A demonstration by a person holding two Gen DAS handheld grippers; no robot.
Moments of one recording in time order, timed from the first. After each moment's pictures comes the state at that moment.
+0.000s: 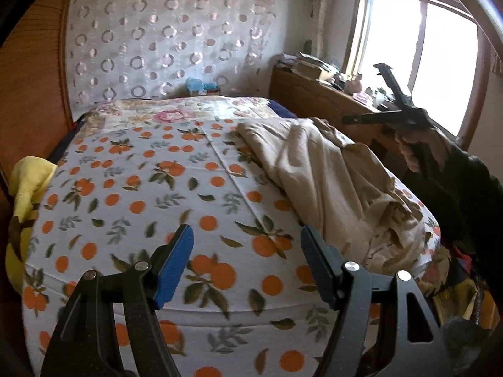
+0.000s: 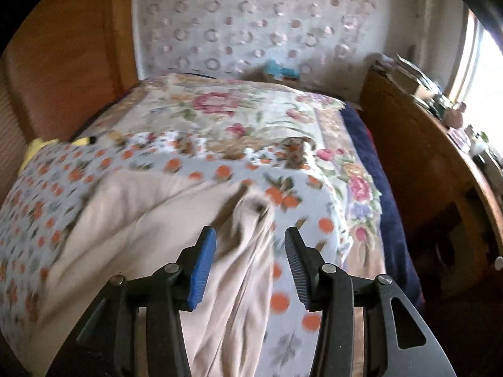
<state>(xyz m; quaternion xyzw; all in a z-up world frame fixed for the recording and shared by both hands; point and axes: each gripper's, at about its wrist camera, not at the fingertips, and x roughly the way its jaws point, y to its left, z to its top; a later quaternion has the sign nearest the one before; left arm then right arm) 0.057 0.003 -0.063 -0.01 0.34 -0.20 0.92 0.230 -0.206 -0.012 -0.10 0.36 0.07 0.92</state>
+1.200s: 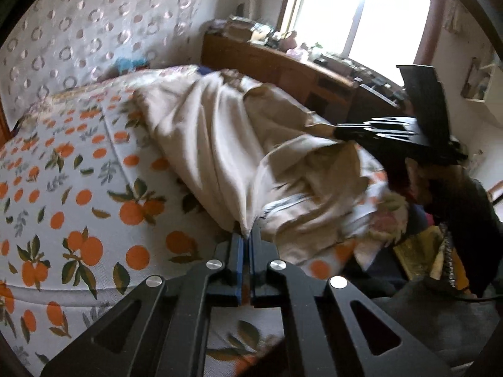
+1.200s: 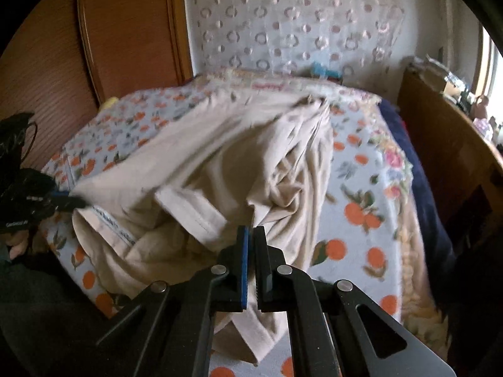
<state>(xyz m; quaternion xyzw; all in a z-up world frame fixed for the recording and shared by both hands) 0.017 -0.082 -0.067 0.03 0.38 -0.34 0.86 0.022 -0.248 -0.037 -0.08 0.35 0.16 0.92</state>
